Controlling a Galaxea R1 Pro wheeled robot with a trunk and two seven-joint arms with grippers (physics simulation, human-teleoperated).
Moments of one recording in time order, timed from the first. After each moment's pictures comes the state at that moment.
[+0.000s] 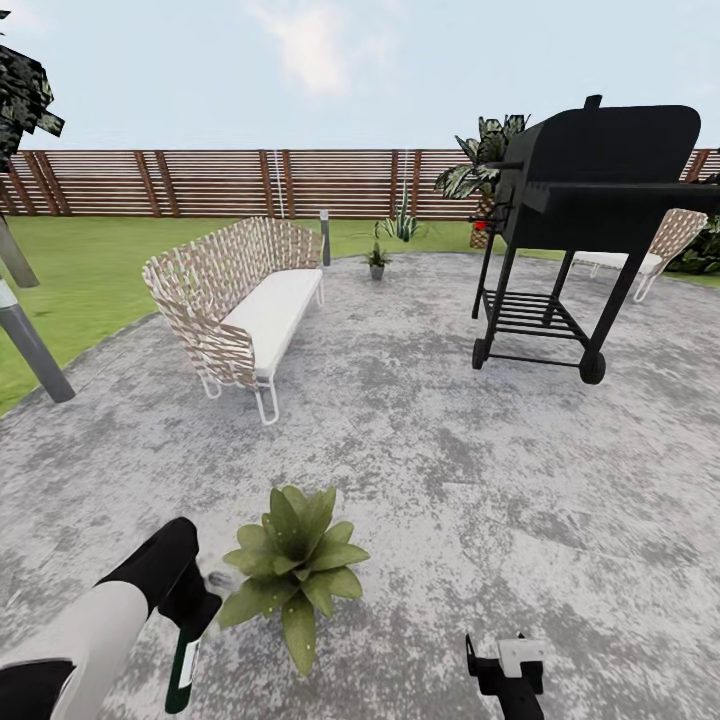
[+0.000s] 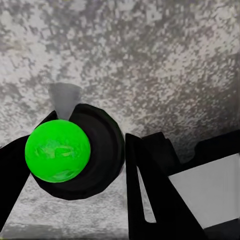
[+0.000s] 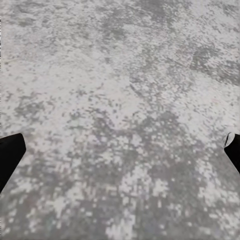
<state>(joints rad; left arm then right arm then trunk) -0.79 0.13 0.04 -0.42 -0.89 0.99 -0.93 -0.42 0.00 0.01 -0.12 0.13 -0.65 -0.18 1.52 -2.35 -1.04</state>
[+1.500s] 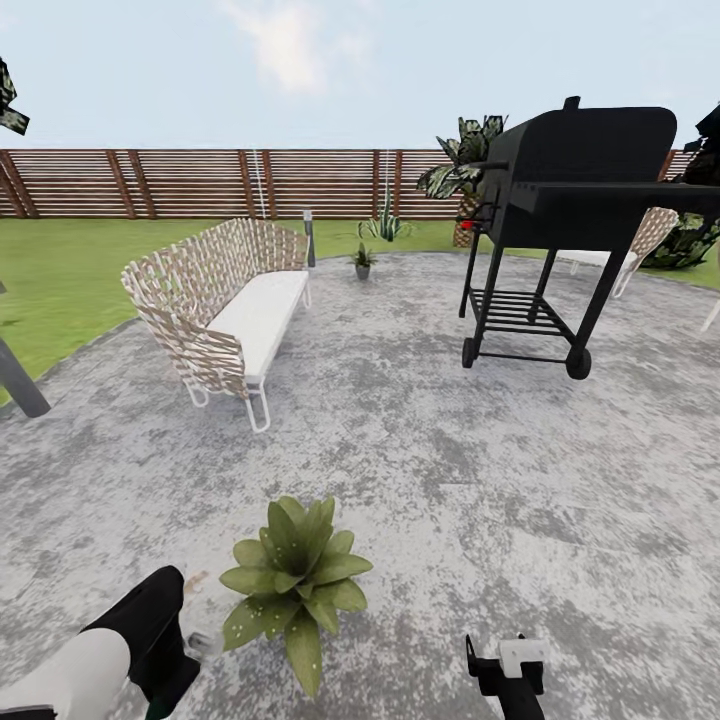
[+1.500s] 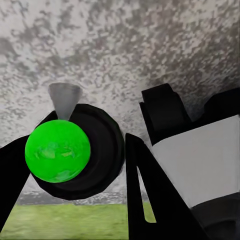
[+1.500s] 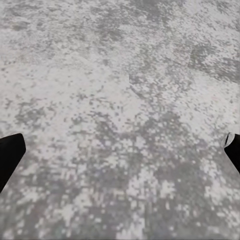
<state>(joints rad) -0.68 0.15 0.04 -0.37 -0.92 0.99 -0.92 -0.42 -0.01 0.01 -0.12 0.14 -0.65 -0.18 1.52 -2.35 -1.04</state>
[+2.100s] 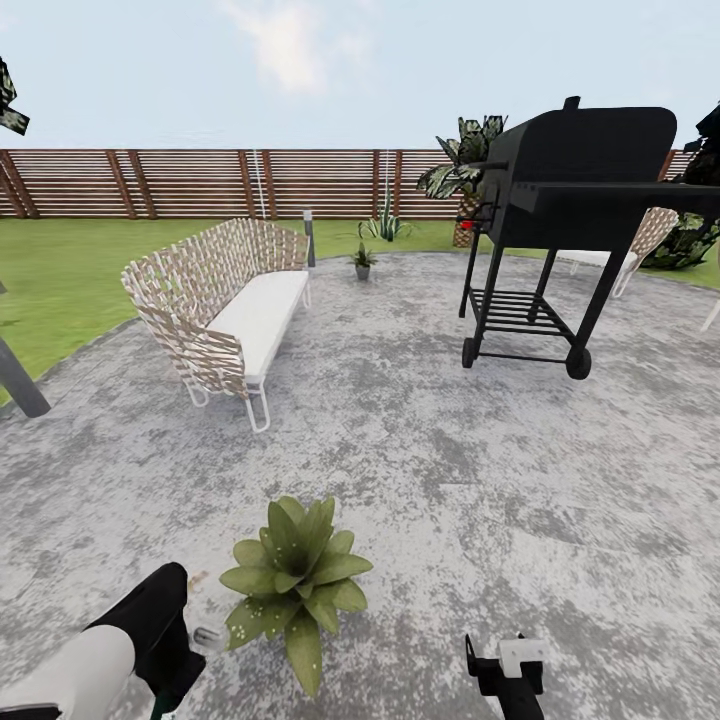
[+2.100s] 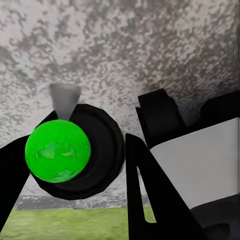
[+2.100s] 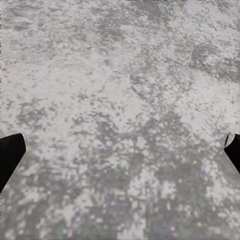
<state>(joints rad) -0.68 0.14 0.04 -0.38 -0.92 0.99 -0.93 -0.42 0.00 0.01 -0.12 0.13 -0.65 -0.18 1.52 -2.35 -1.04</state>
